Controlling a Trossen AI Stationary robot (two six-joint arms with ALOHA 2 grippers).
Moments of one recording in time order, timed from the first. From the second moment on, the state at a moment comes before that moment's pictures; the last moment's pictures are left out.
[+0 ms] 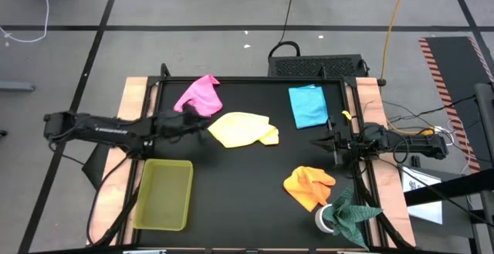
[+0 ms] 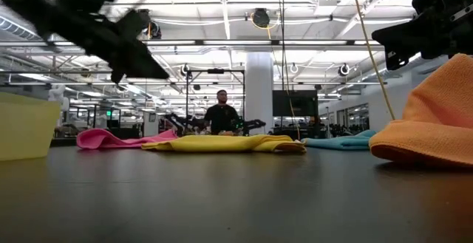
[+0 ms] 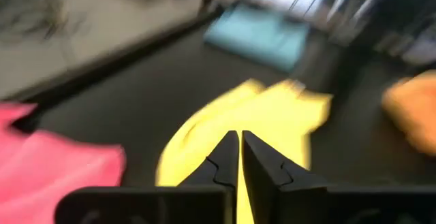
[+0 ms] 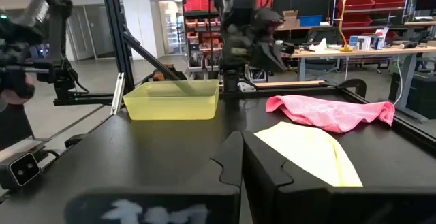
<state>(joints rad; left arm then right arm) 0.17 1.02 0.39 0.19 -0.26 -0.30 0.00 0.00 0.01 0.02 -0.05 0.06</state>
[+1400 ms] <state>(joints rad) 0.50 1.69 0.84 -0.15 -0.12 -0.32 0.00 0.00 0.01 0.02 -0.05 0.06</state>
